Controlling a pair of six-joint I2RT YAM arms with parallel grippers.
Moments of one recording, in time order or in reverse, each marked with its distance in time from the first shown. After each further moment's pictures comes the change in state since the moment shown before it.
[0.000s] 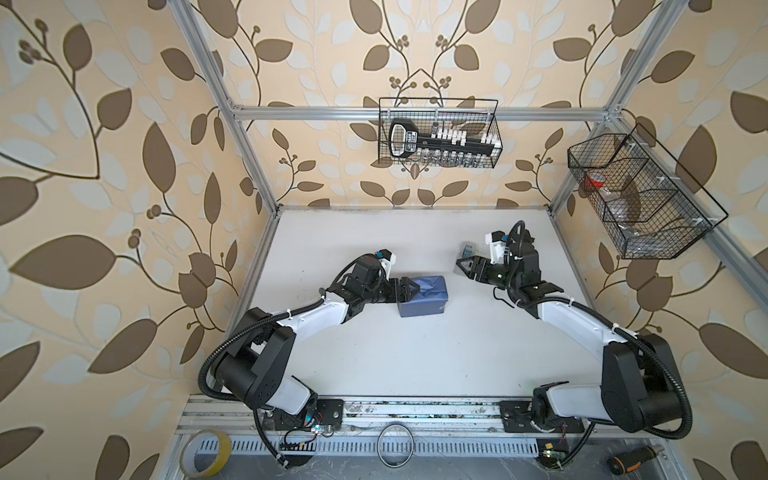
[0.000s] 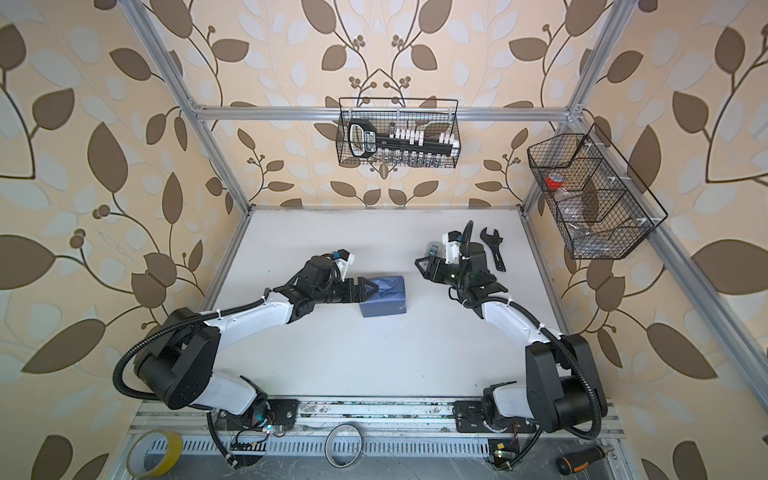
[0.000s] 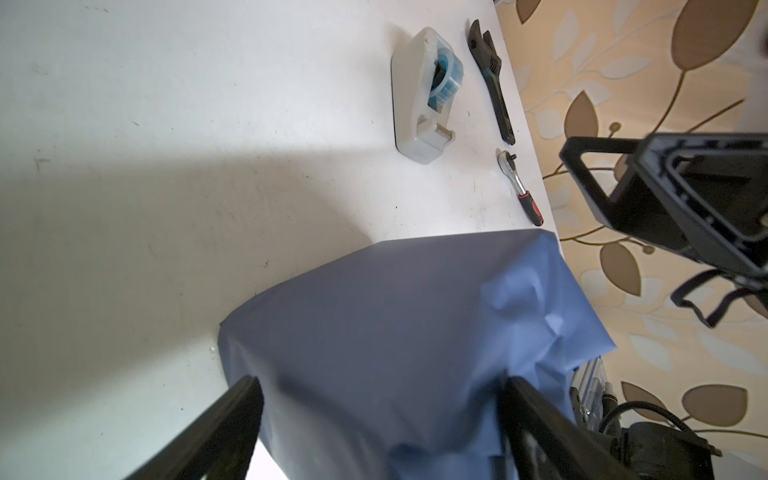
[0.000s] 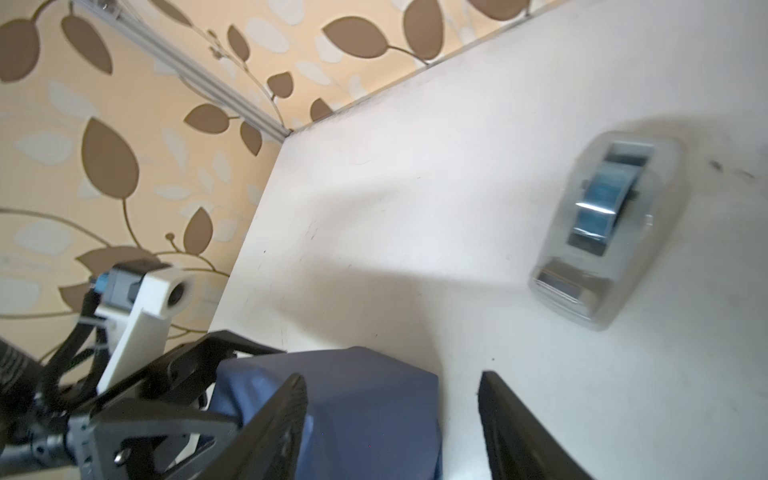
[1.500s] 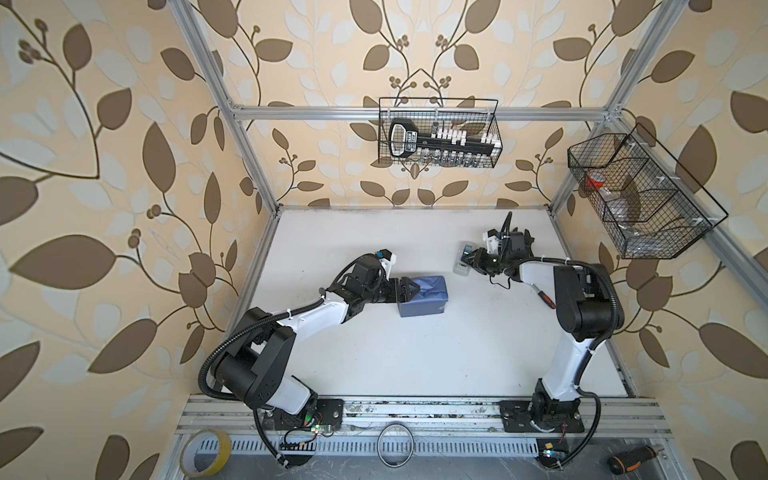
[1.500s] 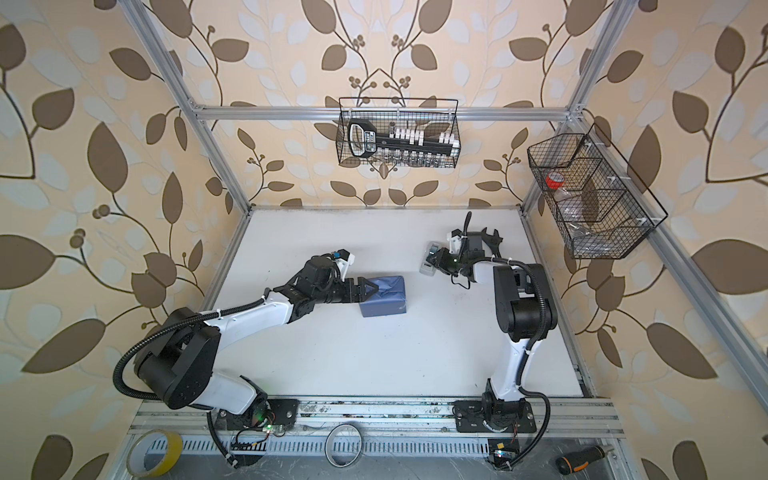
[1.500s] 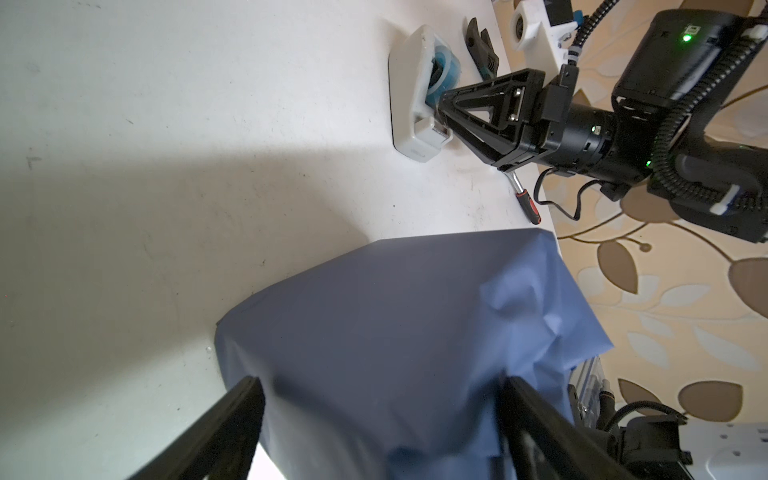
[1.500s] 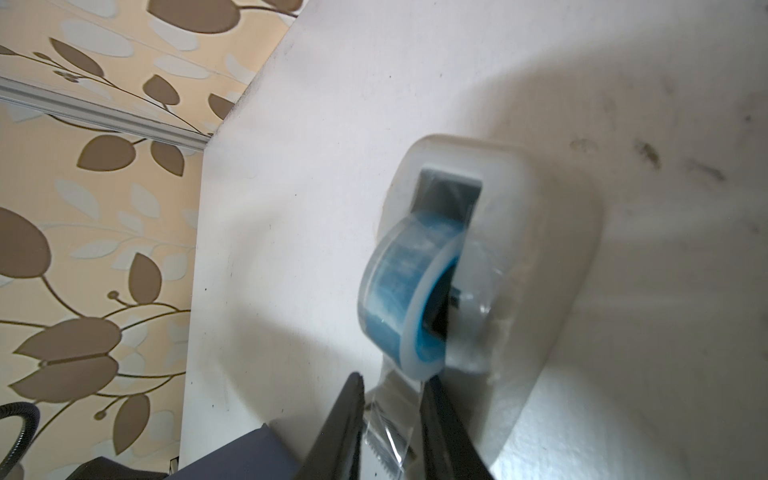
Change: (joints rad) left arm 0.000 0.000 0.000 0.001 0.009 -0.001; right arm -0.128 0.550 0.286 0.044 -0.157 0.047
